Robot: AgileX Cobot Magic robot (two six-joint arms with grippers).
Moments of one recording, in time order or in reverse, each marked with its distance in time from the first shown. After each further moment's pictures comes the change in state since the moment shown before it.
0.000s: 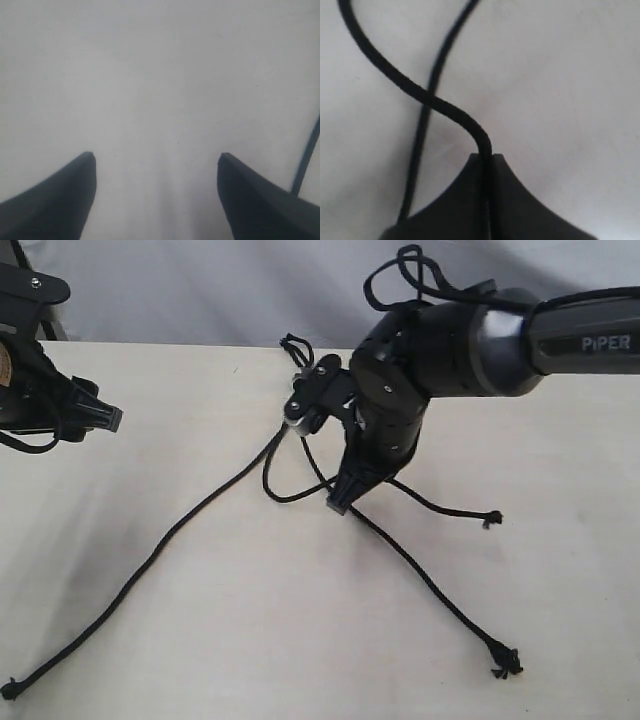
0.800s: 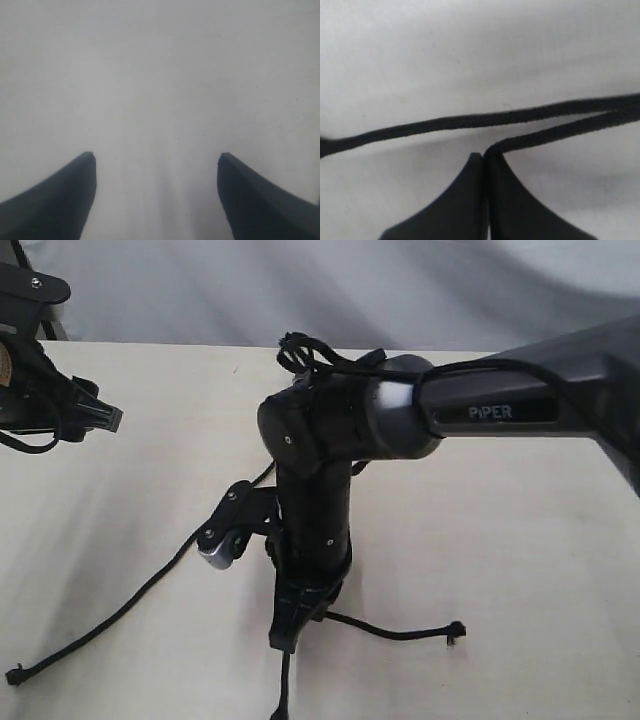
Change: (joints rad) left arm 0.000 0.000 0.000 0.000 0.000 0.002; right arm 0.209 0.079 -0.037 0.480 0.308 -0.456
